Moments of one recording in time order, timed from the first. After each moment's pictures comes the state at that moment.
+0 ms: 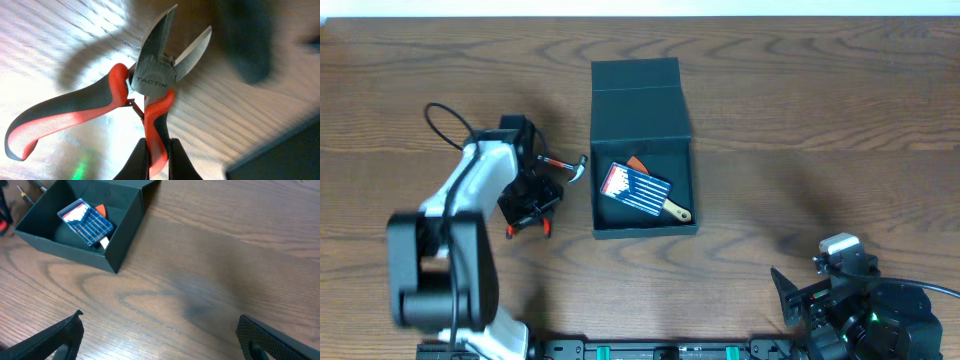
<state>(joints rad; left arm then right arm) 0.00 1.73 1.08 -1.03 0.12 -0.54 0.31 0.30 0.79 -1.14 -0.05 0.00</state>
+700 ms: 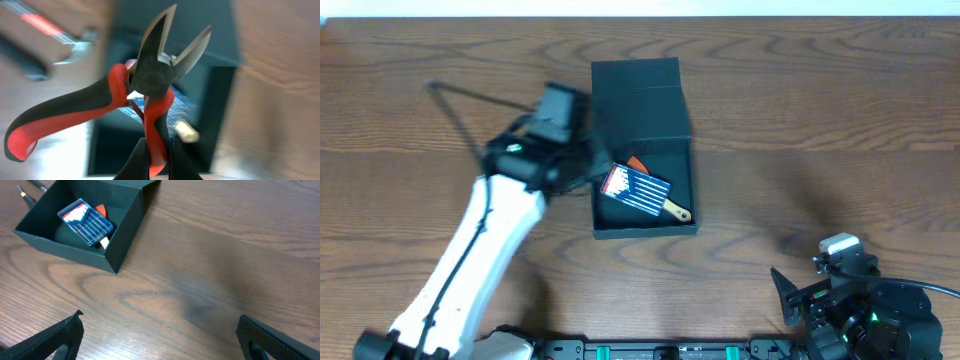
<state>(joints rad) -0.41 1.45 1.31 -0.93 0.12 -0.76 0.31 0.30 0.79 -1.14 -0.05 0.00</state>
